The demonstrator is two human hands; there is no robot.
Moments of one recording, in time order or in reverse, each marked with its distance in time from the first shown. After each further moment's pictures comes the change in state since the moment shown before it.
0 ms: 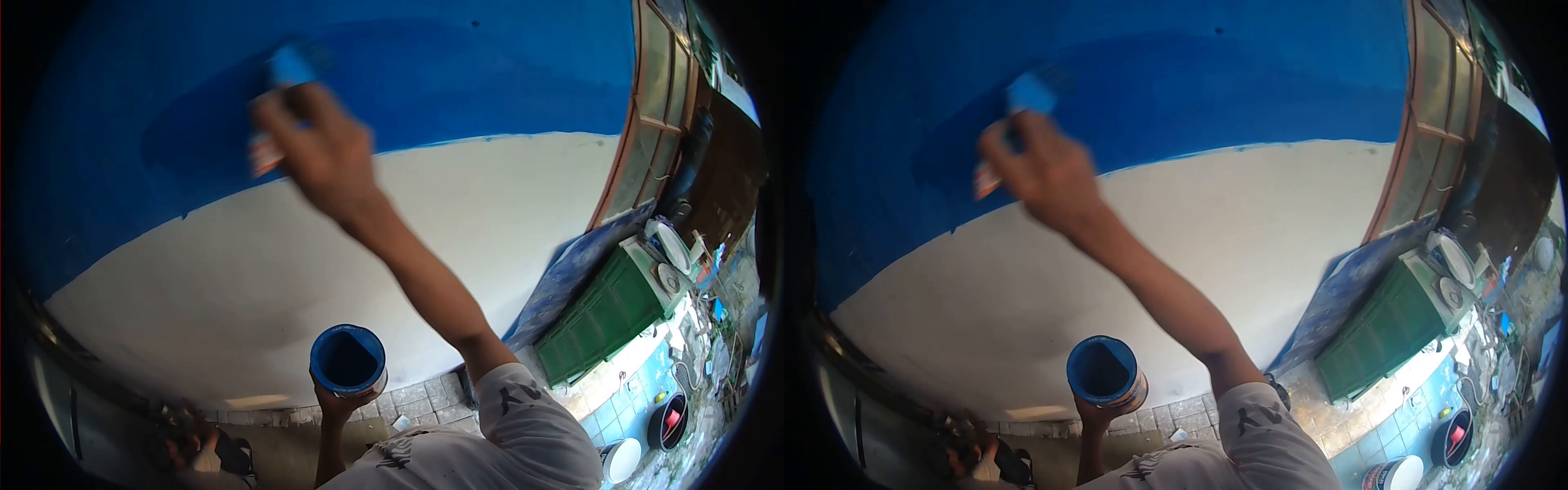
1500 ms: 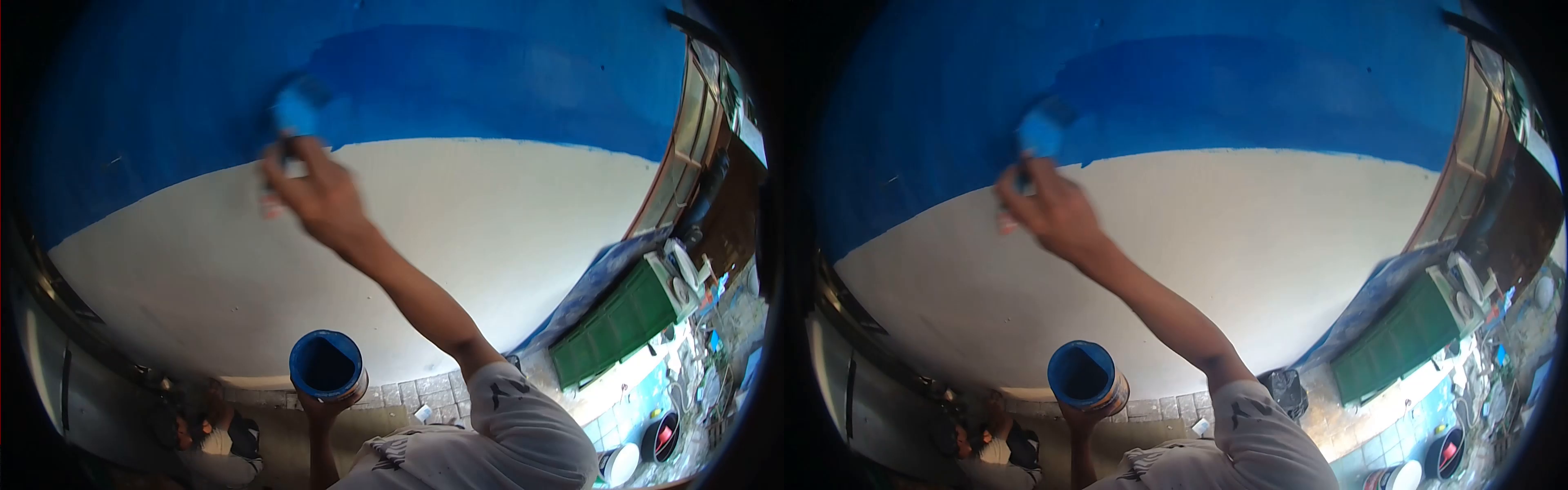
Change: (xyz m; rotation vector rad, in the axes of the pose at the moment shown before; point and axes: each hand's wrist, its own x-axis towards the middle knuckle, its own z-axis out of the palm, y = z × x) left_hand -0.039 -0.001 -0.244 0.082 0.190 -0.019; right_hand -0.048 -0.216 0.168 0.201 -0.257 0.080
